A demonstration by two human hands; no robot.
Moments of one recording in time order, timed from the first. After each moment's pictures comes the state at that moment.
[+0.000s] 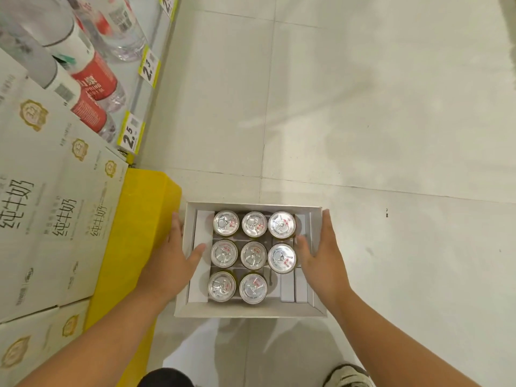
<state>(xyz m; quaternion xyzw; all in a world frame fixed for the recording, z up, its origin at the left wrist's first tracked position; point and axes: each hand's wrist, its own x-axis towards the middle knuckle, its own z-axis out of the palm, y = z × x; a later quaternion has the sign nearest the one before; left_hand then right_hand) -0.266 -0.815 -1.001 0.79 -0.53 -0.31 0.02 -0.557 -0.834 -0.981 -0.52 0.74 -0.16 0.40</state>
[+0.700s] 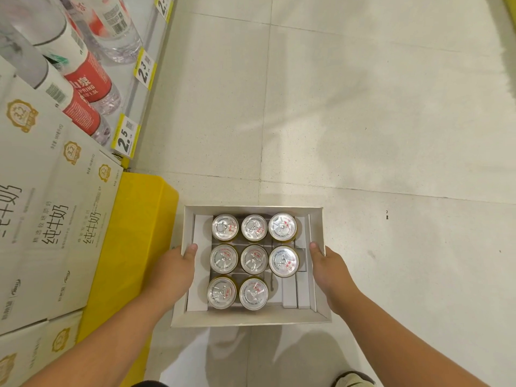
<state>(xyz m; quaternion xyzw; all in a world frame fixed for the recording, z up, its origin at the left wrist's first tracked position) -0.275 -0.821 -1.013 0.83 -0.38 -0.40 0.06 -0.561 -0.838 -0.990 -0.27 0.80 -0.13 0.52</state>
